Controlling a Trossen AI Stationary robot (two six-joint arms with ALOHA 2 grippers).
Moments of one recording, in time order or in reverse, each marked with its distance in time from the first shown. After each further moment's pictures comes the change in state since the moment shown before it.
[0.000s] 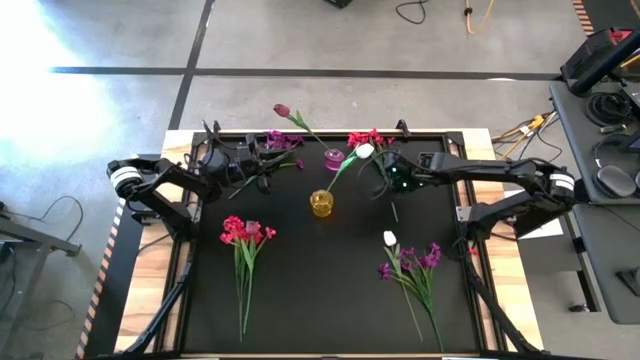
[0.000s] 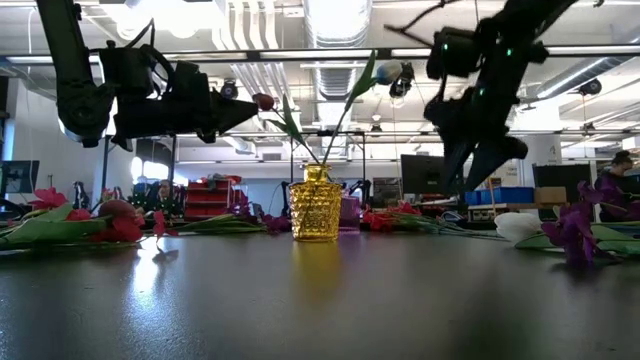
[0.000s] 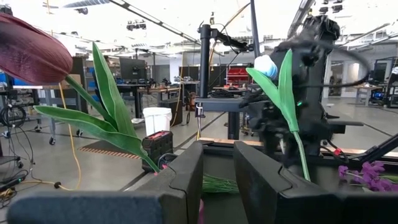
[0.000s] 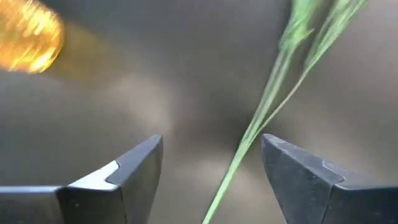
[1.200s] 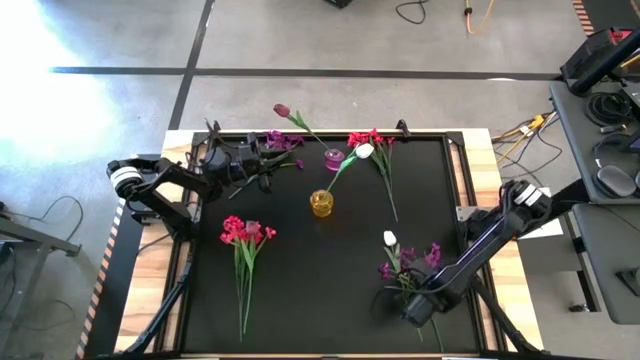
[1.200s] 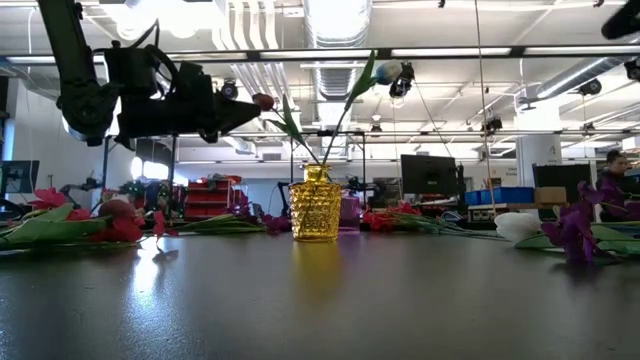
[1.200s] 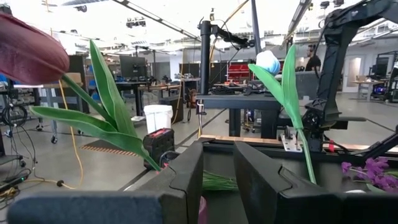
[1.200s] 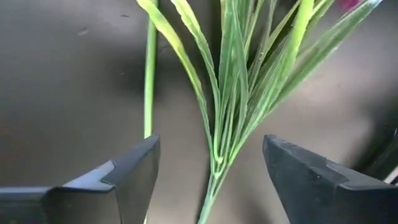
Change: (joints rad) left arm 0.000 0.000 0.020 -0.037 0.001 0.016; right arm 1.143 0.361 0.247 -0.318 -0.143 1.357
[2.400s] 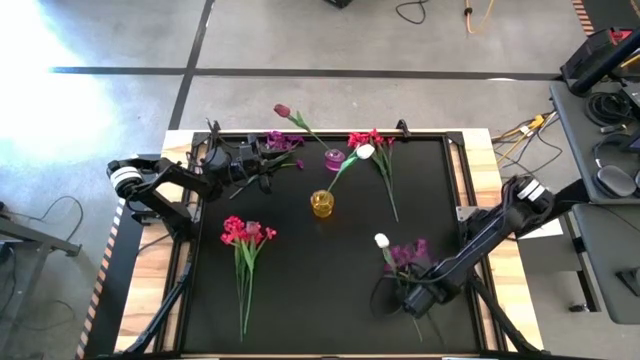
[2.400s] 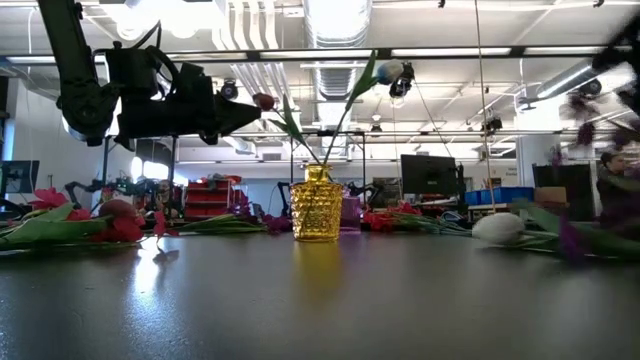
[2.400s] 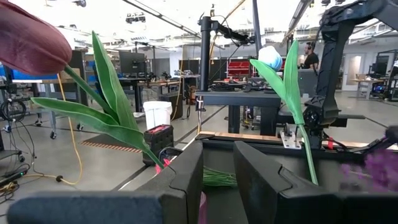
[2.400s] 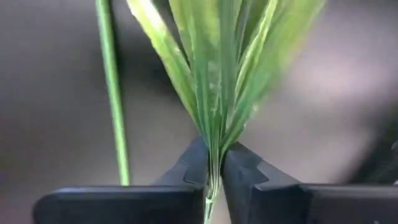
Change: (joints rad) left arm 0.000 0.000 0.000 -0.014 0.000 -0.004; right arm -0.042 -0.066 -0.107 0.063 -0.024 -0.026
